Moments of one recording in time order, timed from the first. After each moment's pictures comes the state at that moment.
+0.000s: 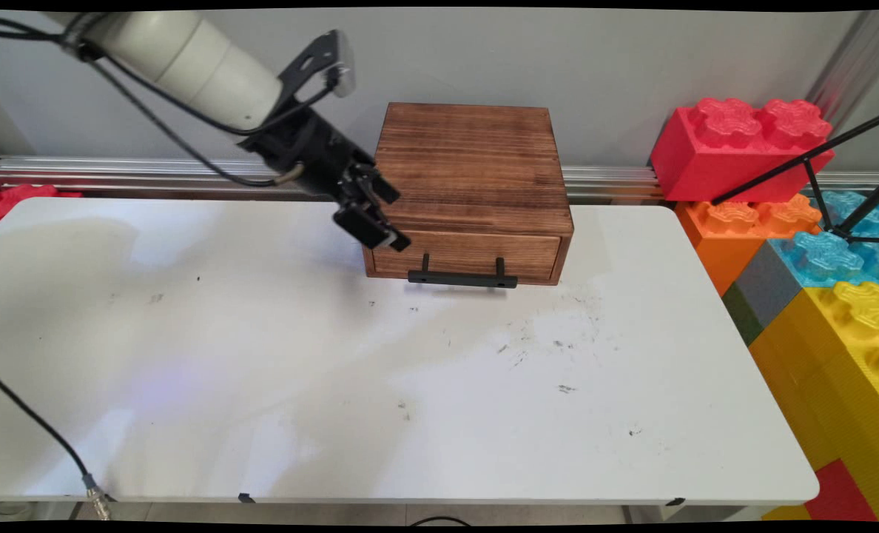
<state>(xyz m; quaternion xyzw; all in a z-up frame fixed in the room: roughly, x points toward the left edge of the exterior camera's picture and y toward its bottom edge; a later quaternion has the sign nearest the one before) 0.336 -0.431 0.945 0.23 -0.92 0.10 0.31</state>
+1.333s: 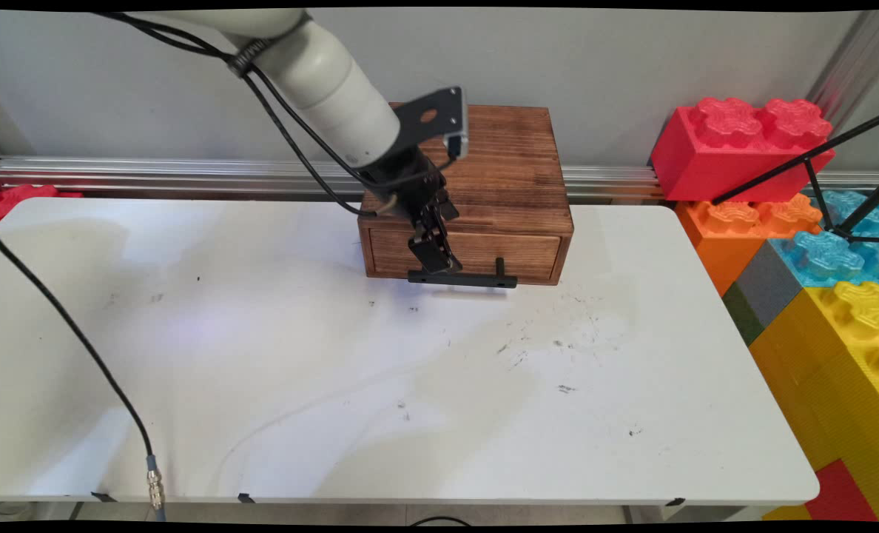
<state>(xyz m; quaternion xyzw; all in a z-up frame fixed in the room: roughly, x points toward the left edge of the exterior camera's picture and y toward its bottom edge) 0.239 -0.483 0.908 0.13 -0.96 0.13 0.21</state>
